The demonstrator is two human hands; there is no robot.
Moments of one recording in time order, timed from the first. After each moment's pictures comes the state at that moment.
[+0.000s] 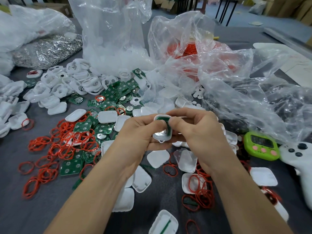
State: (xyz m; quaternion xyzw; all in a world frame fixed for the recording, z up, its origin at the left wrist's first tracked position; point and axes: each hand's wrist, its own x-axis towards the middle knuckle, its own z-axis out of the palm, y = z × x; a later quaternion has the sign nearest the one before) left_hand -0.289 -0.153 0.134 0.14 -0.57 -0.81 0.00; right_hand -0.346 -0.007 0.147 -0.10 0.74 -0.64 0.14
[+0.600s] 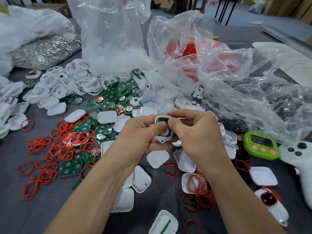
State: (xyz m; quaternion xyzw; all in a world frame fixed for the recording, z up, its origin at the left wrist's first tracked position) left_hand -0.294 -0.159 0.121 0.08 -0.59 -0.80 -0.02; right_hand -0.343 -0.012 0.141 -0.10 0.78 -0.61 0.06
